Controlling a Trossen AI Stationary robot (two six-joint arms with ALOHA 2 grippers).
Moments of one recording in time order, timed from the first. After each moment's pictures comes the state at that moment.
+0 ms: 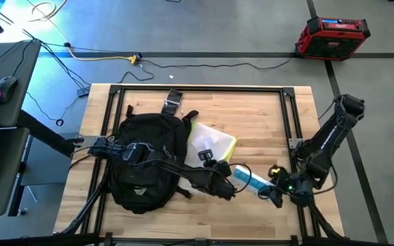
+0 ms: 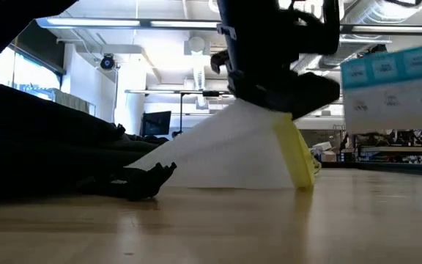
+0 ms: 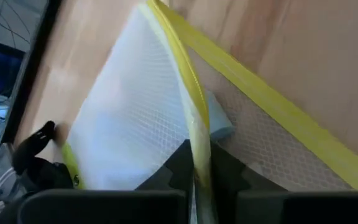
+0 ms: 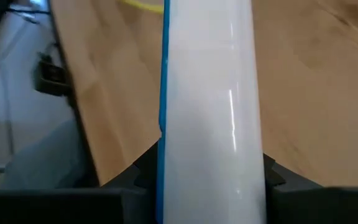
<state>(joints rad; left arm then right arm) -0.34 2.55 2.36 -1.26 -0.80 -0.59 1.00 1.09 0.57 -0.44 0.50 1.49</state>
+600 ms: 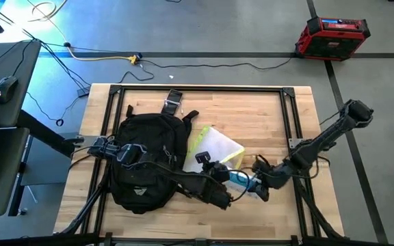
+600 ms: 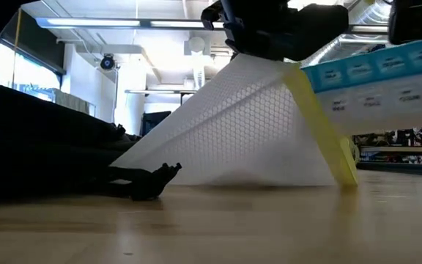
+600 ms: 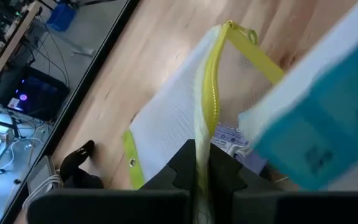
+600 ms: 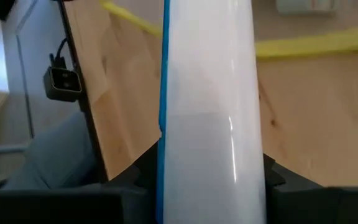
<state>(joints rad) -0.40 2.49 2.36 -1.25 -0.98 -0.63 0.64 1.14 0.57 -0.27 0.13 1.13</state>
